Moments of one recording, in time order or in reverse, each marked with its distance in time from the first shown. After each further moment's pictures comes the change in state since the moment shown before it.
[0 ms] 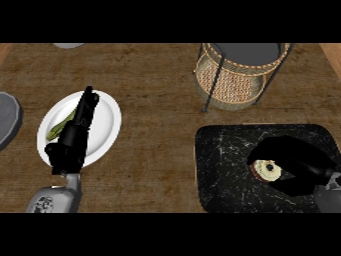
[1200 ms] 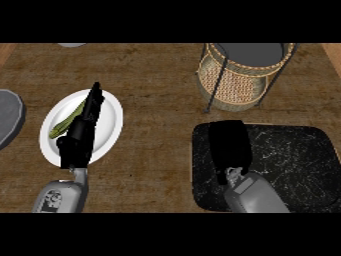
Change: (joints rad) left arm -0.044 -0.024 -0.008 0.033 -0.023 0.006 0.008; right arm -0.183 0.403 0.275 -0.034 0.379 0.018 1.147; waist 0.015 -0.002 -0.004
